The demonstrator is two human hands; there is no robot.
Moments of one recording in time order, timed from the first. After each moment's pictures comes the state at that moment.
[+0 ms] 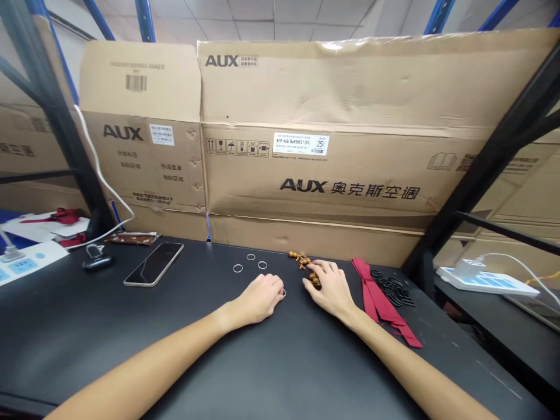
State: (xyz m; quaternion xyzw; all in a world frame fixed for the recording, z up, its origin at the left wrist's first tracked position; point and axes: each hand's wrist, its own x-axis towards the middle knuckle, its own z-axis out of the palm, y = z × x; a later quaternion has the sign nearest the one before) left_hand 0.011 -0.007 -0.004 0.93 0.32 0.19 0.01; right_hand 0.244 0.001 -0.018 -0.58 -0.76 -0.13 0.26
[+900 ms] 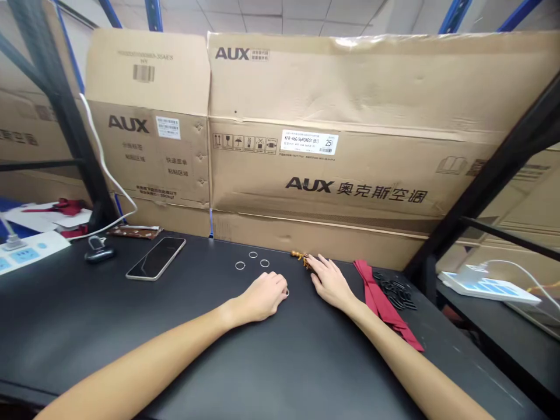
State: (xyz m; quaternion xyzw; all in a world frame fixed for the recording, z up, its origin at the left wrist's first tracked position) left_hand 0.013 -0.006 -0.005 0.93 0.31 0.19 0.00; right_hand 0.266 0.035 -0.034 -0.54 -0.81 -0.11 0.20
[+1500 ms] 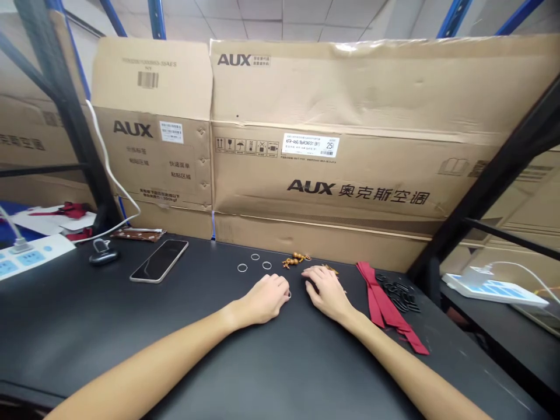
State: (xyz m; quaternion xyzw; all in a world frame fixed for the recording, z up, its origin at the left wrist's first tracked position) left_hand 0.013 -0.006 -0.005 0.93 0.31 0.20 0.00; right_hand 0.236 0.008 -0.021 -0.46 -0.83 -0.10 0.29
